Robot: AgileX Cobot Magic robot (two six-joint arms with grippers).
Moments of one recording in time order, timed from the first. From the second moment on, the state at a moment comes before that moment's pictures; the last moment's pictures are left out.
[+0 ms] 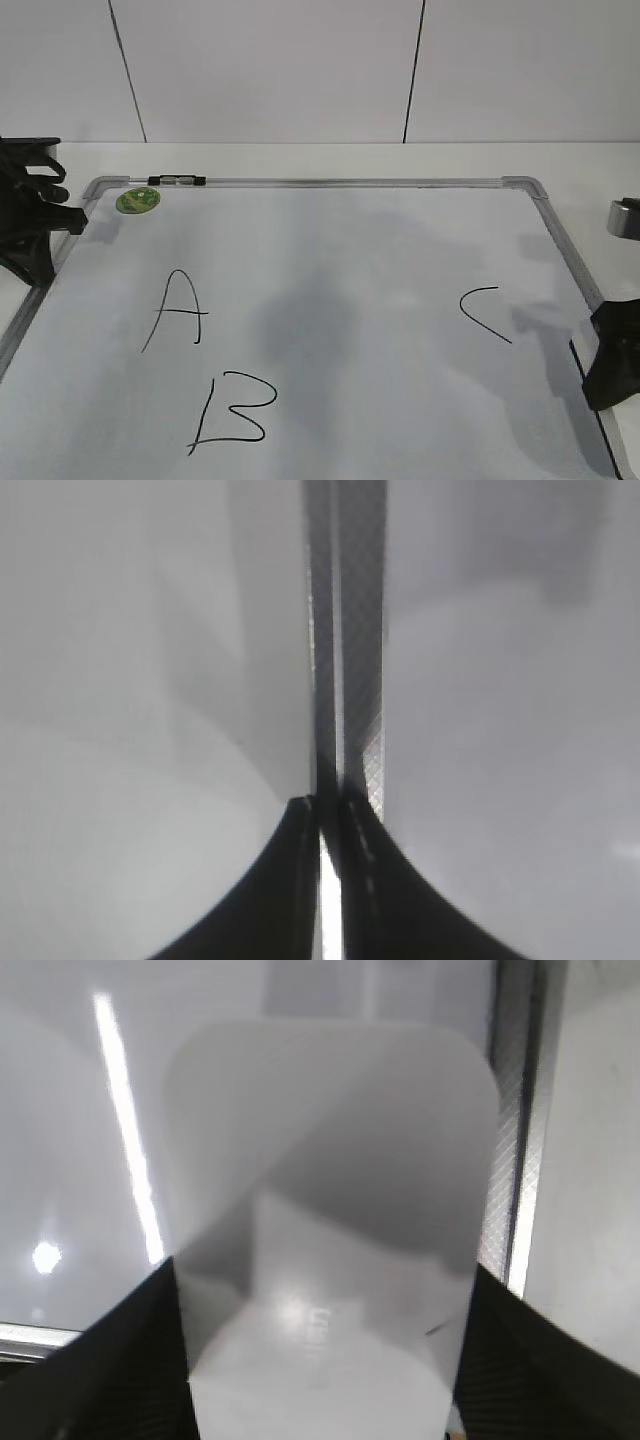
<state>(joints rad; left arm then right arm) -0.07 2.02 -1.36 -0.05 0.93 -0.01 0.07 1.41 -0.81 0.22 1.05 -0.02</state>
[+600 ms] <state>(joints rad) -0.07 2.02 -1.36 -0.05 0.93 -0.01 0.60 1.63 -1.15 0.07 1.10 0.22</state>
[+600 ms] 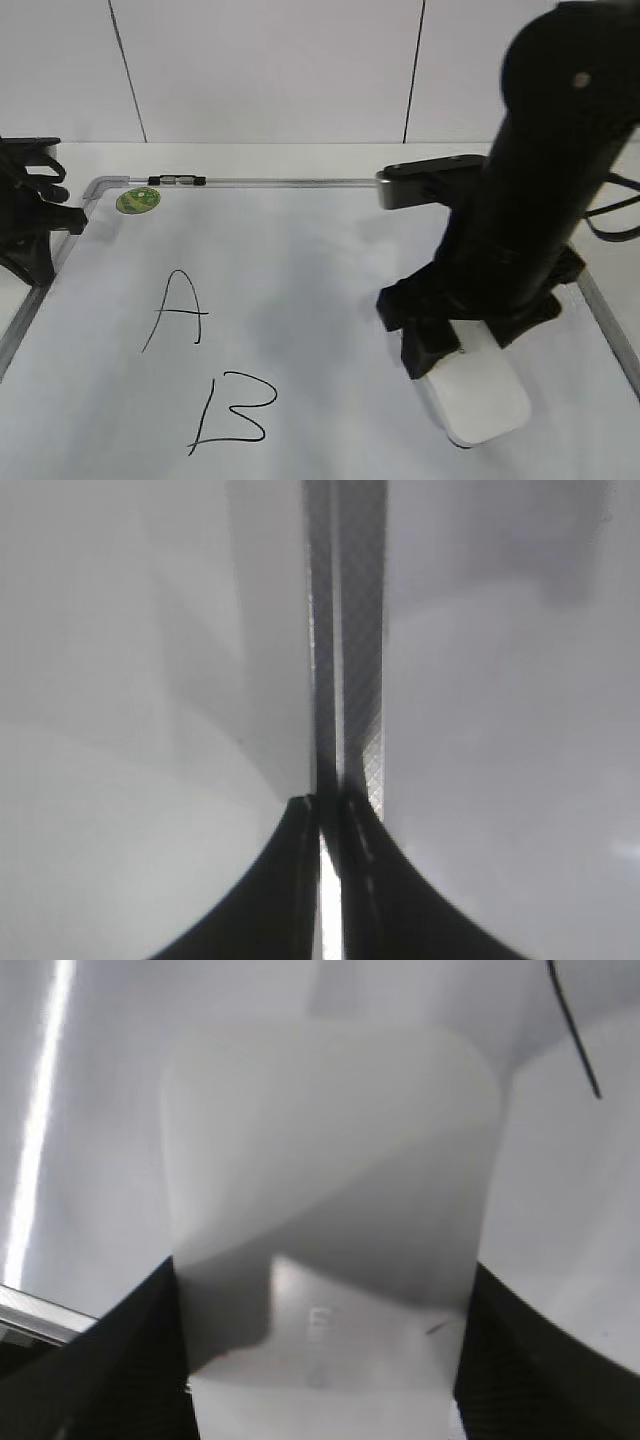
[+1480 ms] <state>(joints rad) -0.07 2.02 -1.36 -0.06 0.93 -0.01 0.67 2.08 -1.55 0.04 1.20 0.22</state>
